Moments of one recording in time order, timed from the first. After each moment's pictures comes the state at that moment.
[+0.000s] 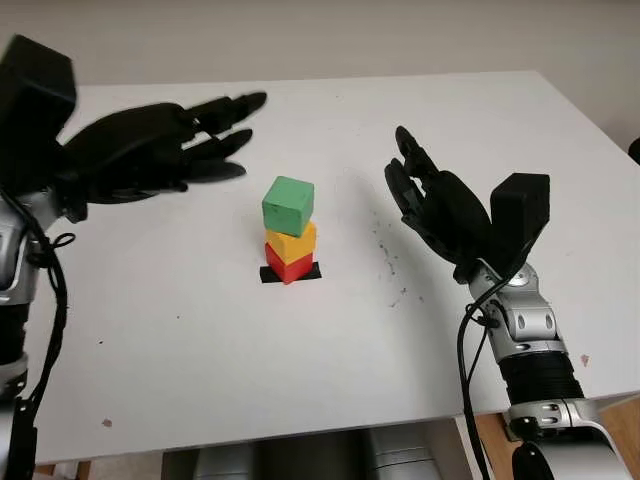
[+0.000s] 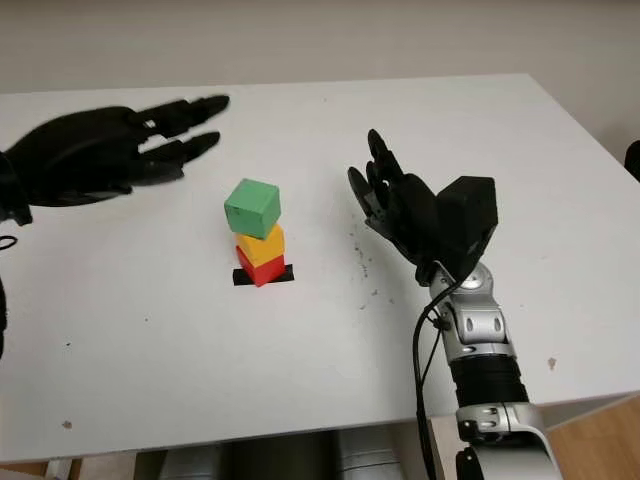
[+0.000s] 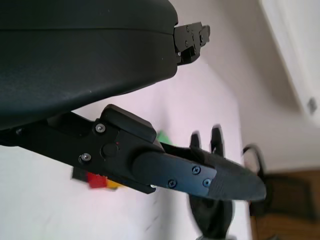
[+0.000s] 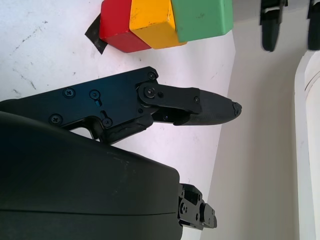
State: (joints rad) left arm -0.61 0.66 0.23 -0.02 -0.27 0.56 -0.71; right arm -0.52 -0.24 -0.09 0.38 0.16 0.09 0.36
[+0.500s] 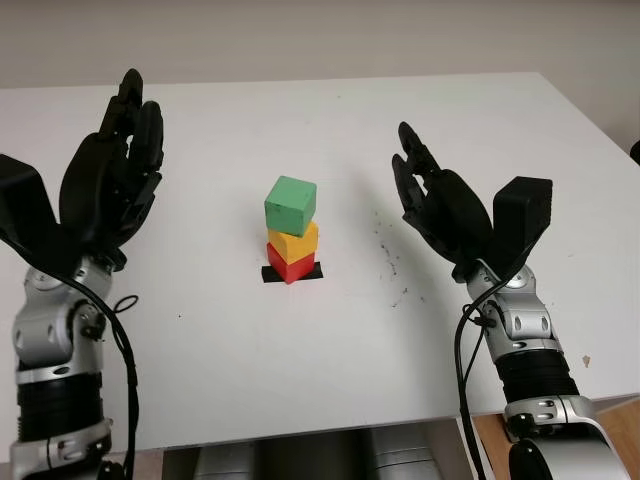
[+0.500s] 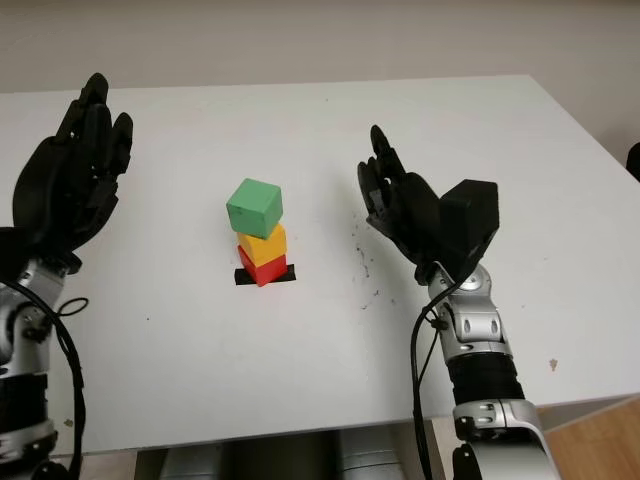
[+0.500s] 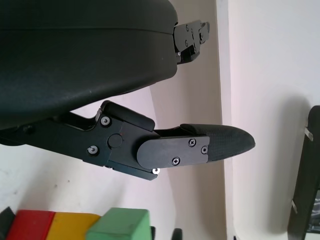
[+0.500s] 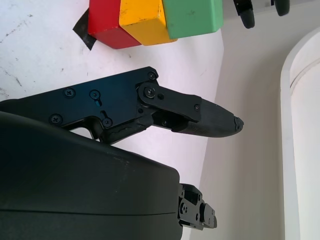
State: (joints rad) left arm -0.36 0.28 0.28 0.04 -0.16 0.06 -0.21; right arm -0.53 -0.22 -0.11 0.42 0.17 0.03 0.33
